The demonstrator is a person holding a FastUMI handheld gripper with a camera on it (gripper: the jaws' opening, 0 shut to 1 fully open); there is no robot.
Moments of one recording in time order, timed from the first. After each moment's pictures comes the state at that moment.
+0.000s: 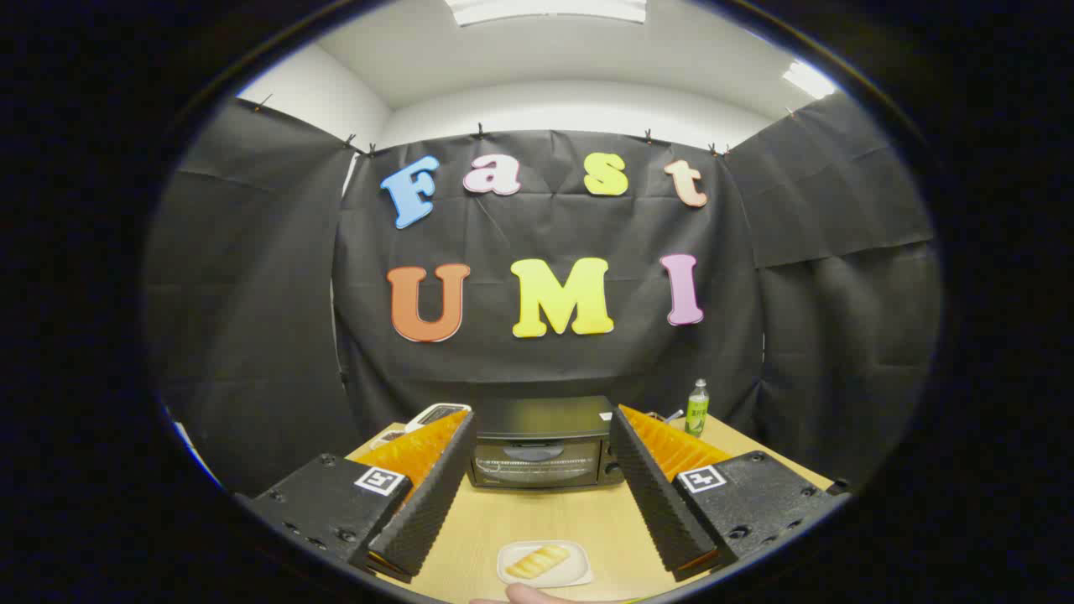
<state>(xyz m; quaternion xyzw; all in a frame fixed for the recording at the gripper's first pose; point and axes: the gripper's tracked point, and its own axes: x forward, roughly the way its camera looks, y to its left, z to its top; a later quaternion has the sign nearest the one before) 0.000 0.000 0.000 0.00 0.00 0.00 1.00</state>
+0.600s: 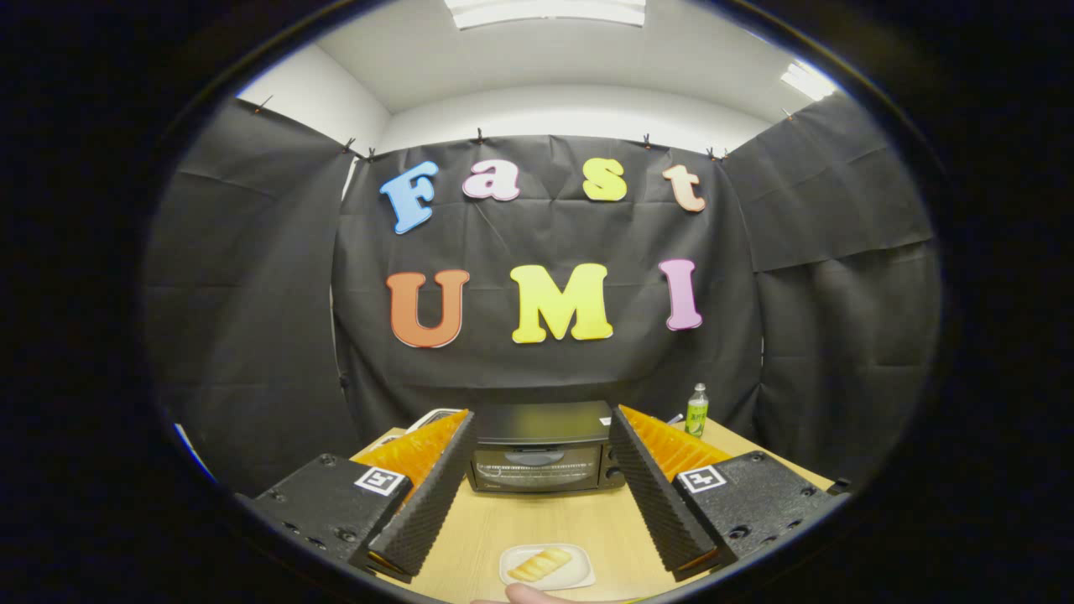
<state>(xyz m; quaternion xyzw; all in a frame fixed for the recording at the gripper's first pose) -0.002 0.003 0.006 0.00 -0.01 0.00 1.00</state>
